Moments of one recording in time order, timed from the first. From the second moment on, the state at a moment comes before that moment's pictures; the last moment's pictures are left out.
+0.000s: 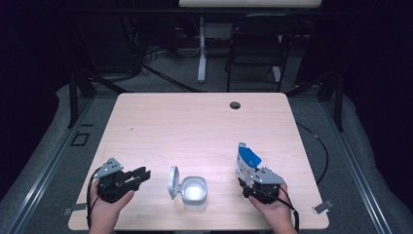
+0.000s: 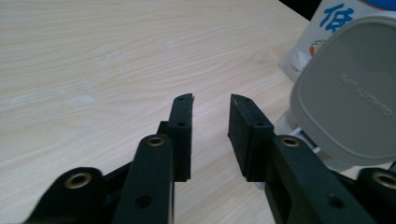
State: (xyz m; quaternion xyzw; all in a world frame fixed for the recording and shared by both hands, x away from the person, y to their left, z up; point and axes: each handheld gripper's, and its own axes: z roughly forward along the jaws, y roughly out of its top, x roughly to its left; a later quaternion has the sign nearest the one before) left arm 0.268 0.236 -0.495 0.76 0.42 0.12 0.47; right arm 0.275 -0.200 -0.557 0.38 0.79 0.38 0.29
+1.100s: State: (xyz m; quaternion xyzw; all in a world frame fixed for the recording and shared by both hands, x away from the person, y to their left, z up) left arm 0.249 0.180 -0.479 0.82 0.32 0.10 0.47; right arm 0.270 -0.202 -0.560 0.39 0.78 0.39 0.28
